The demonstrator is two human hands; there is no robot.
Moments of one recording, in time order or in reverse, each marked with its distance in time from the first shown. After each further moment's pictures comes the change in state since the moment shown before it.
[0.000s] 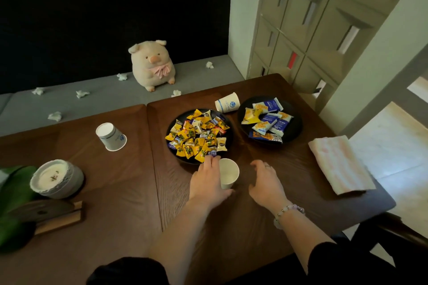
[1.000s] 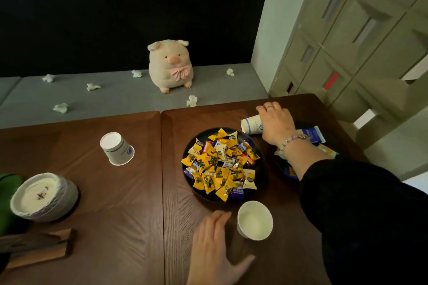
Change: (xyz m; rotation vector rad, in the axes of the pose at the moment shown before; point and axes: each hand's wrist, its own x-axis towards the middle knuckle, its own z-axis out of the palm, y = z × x) left_hand -0.016 -0.050 0.047 -0.145 0.168 0.024; right_hand 0.205 -0.108 -0.060 -0.792 0.190 -0.330
